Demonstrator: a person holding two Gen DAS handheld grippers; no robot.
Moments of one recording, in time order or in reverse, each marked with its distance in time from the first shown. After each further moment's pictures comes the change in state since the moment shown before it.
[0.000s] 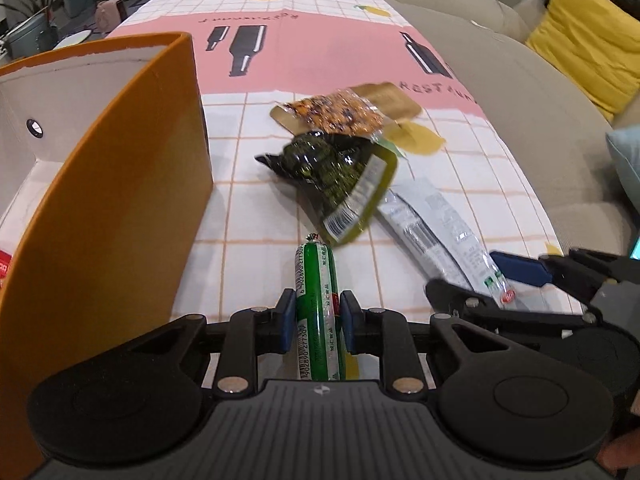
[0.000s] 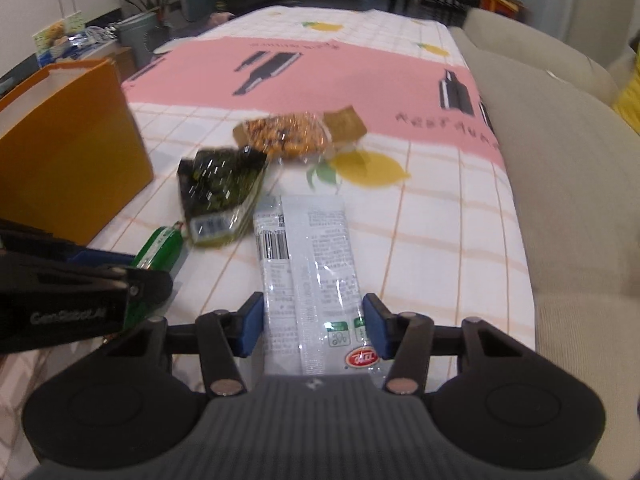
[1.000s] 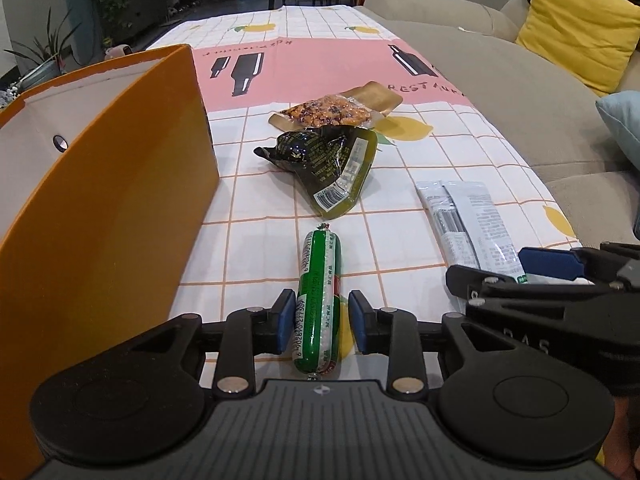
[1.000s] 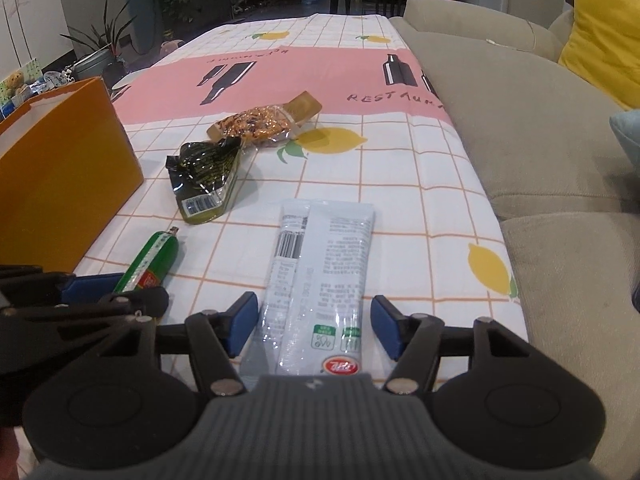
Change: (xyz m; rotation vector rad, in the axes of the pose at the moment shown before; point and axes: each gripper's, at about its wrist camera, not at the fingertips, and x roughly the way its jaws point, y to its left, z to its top) left arm -0.015 -0.020 -0.042 0.079 -0.118 0.093; right arm -0.030 -0.001 -0.036 0.165 -0.051 -0.061
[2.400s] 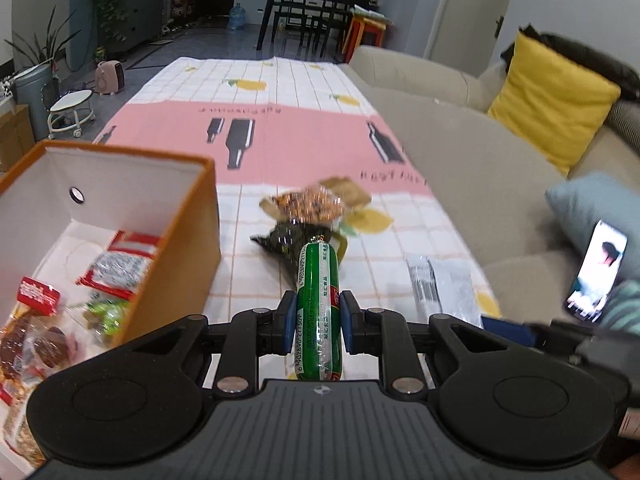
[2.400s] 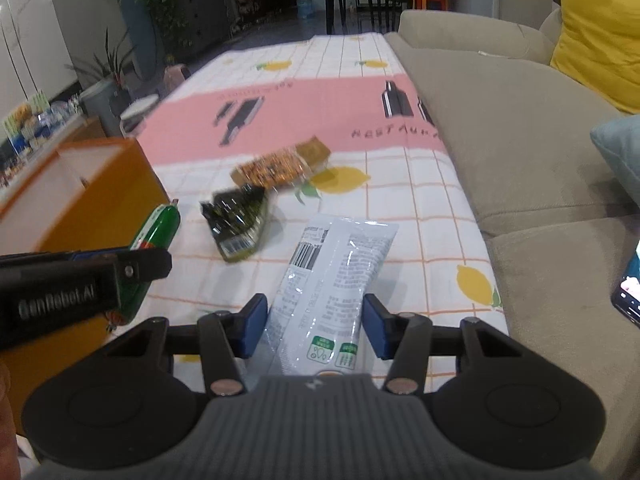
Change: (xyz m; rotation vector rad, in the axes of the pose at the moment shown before) left arm -0.075 0.027 0.043 -0.098 -0.125 -0.152; right arm -0.060 0.005 0.019 0.077 -0.048 0.050
